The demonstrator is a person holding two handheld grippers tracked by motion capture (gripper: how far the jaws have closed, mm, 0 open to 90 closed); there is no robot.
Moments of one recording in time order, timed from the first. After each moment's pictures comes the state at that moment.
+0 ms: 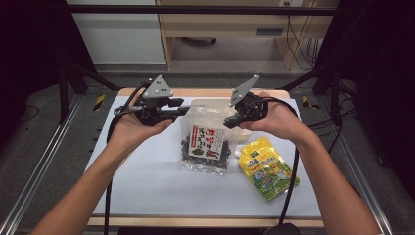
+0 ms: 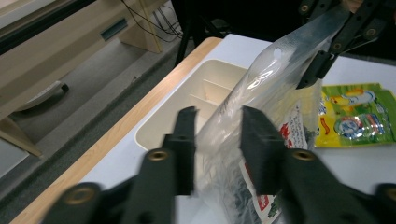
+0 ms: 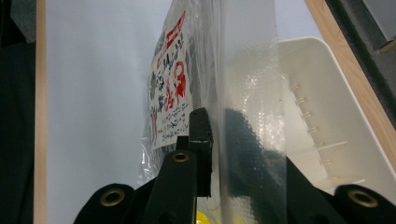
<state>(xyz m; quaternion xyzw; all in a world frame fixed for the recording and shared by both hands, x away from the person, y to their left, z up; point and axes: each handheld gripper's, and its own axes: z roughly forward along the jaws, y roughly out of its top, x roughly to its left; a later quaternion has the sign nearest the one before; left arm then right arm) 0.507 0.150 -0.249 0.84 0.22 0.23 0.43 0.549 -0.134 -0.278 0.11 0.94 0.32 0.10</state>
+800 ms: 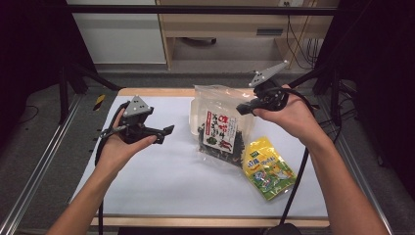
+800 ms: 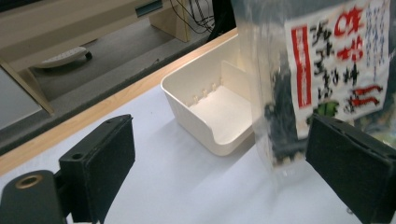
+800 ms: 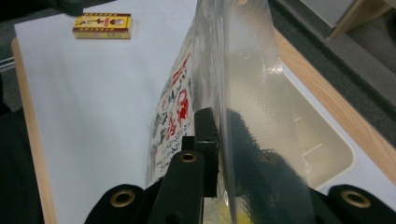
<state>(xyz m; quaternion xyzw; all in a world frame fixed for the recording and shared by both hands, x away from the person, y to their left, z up) 0.501 0.199 -0.314 0.80 0.32 0.24 0.44 0.542 -0.170 -0.244 0.23 0.89 0.37 0.13</state>
